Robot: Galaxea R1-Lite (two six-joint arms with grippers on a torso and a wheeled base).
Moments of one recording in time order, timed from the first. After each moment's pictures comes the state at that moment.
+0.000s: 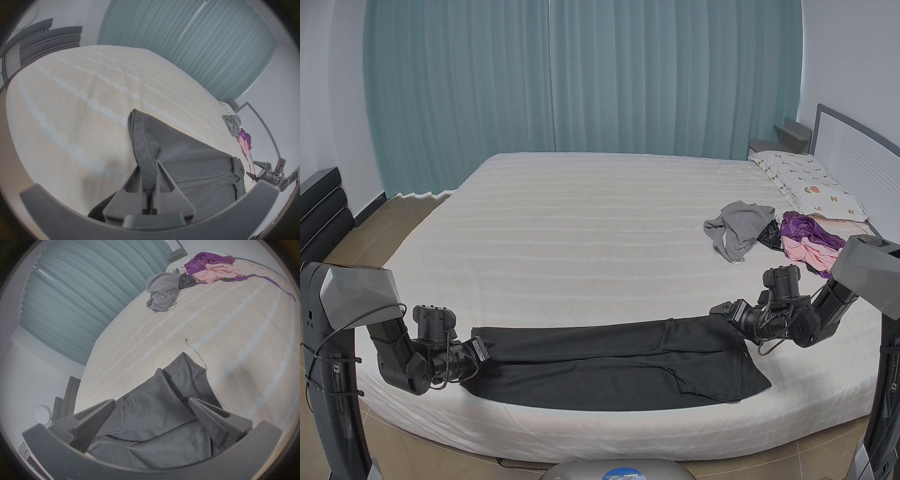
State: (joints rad) left arm -0.07 2.34 -0.62 -1.00 -0.11 -0.55; right arm 0.15 2.29 -0.91 -0.67 0.17 0.72
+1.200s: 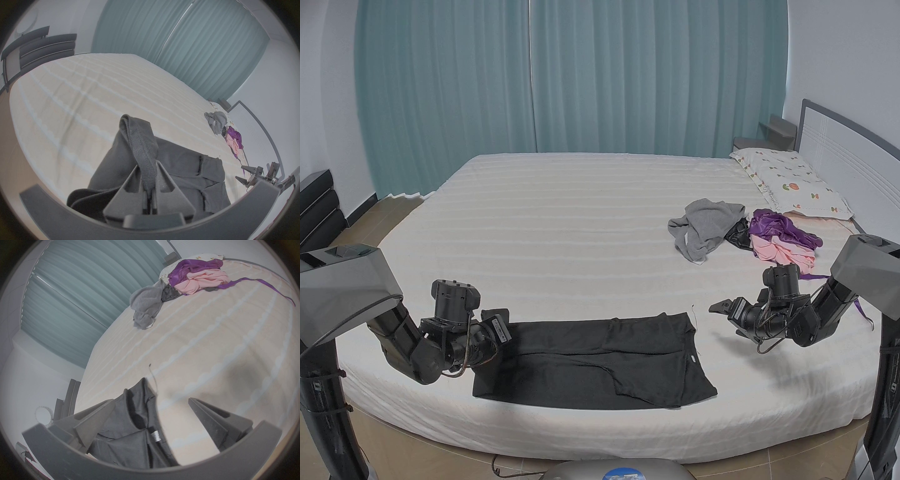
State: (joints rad) left arm -0.25 2.16 -0.69 -0.81 0.05 -0.63; right arm 0.15 2.29 -0.92 -0.68 0.17 0.72
